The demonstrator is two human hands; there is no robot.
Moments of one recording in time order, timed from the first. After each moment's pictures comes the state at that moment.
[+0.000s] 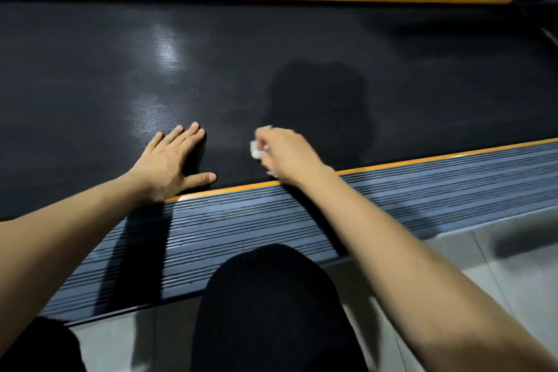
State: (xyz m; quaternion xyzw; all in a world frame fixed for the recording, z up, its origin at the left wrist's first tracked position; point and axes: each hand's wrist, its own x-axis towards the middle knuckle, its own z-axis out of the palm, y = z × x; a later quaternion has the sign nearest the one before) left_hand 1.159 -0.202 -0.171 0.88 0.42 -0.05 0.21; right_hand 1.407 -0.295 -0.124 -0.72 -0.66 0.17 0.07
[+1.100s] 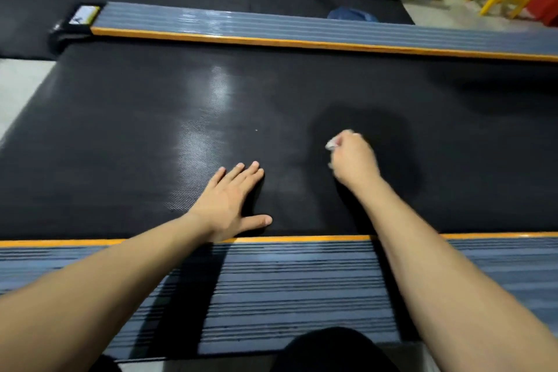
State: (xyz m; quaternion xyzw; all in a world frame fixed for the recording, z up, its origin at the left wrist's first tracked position) left_hand 1.160 -0.207 -0.169 0.89 0.42 -0.02 0.19; right_hand 1.453 -0.199 -0.158 -0.82 -0.52 0.13 0.17
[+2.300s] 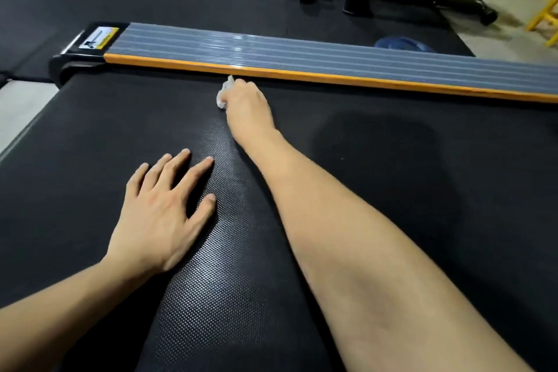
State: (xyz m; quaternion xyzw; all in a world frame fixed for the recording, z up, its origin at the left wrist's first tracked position) left_hand 1.051 -0.028 -0.197 0.80 0.60 0.09 0.03; right_hand 1.222 0.145 -0.187 -0.67 -0.72 0.04 0.19
